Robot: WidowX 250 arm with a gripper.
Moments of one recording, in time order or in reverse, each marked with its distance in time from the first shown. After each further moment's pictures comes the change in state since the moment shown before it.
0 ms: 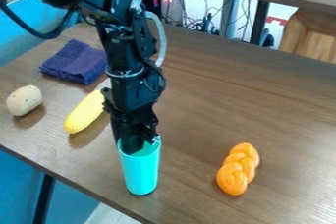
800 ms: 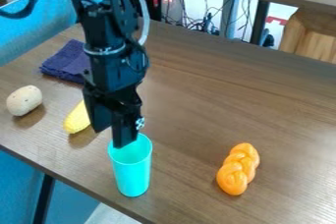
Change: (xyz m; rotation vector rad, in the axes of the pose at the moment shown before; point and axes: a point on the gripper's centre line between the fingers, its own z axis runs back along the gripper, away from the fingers) arm -0.017 0.004 0.033 0.002 -0.018 0.034
